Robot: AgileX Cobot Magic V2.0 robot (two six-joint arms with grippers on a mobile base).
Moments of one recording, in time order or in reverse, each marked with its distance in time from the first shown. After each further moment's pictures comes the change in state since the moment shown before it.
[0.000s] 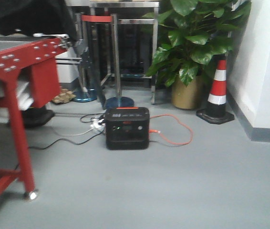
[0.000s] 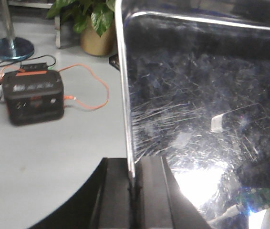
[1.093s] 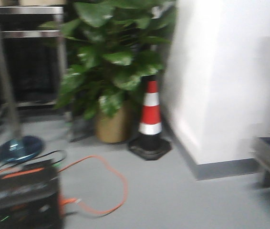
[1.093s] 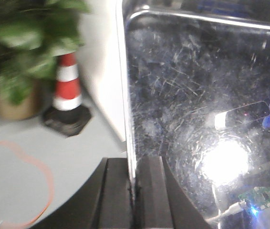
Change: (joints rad) left arm 0.006 0.000 0.000 0.018 -0.001 0.000; right arm 0.002 0.000 0.000 0.006 -0.006 0.000
